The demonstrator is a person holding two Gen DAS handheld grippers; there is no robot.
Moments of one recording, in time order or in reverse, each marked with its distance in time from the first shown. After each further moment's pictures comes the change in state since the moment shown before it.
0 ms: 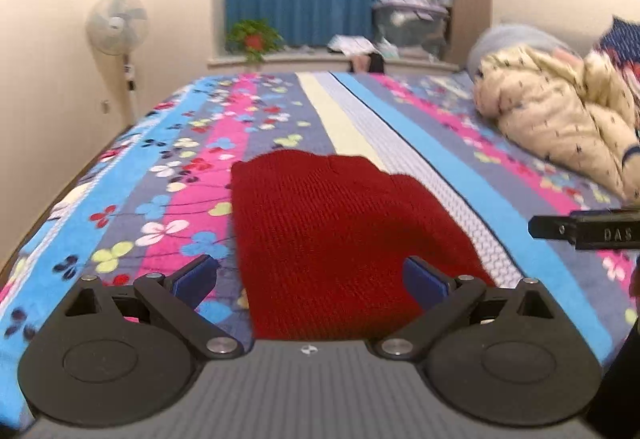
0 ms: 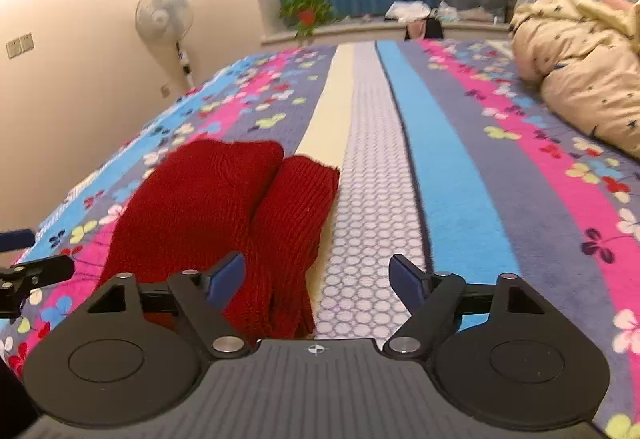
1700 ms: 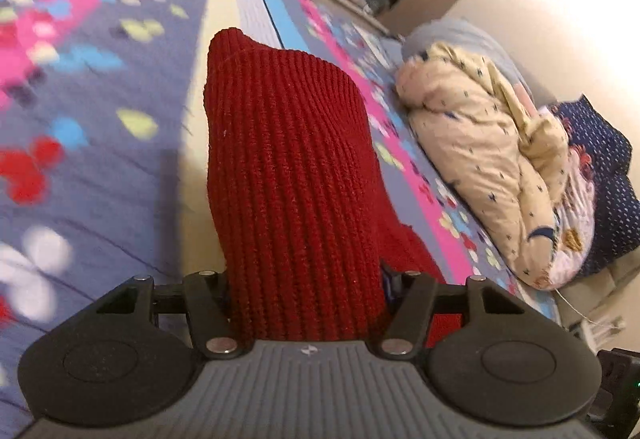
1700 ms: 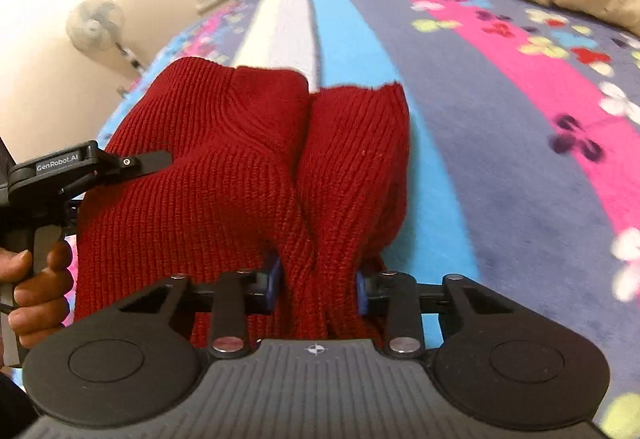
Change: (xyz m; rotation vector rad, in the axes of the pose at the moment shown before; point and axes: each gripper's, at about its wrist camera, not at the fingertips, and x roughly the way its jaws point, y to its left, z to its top) left arm 0.243 -0.029 0.058 -0.333 0.300 -0.478; right arm 0.063 -0.109 -0.003 0.281 0.200 0.060
